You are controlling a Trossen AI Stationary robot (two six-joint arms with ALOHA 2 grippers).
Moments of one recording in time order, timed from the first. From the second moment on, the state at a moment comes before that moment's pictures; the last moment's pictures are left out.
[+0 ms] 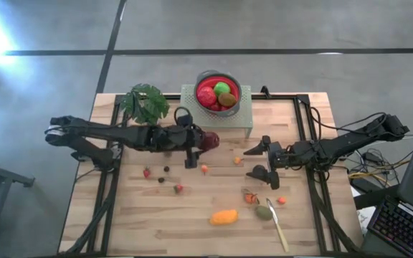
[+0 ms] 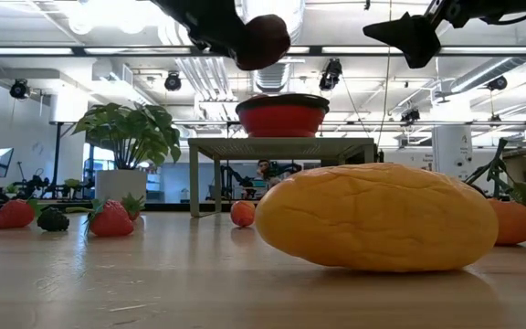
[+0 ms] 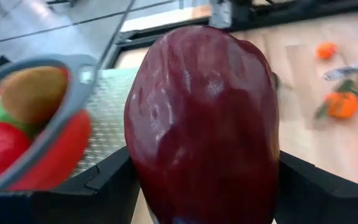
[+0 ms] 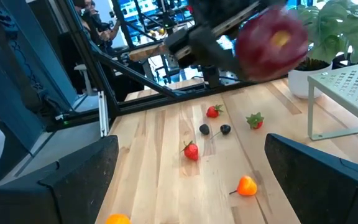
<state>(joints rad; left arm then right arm) -0.03 1.37 1.12 -0.23 -0.30 0.14 0.28 0.92 0.49 0.30 0.21 0.34</state>
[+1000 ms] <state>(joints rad) 0.56 1.52 1.55 -0.35 0.05 0.24 0.11 0.85 0.49 0.23 0.30 0.39</state>
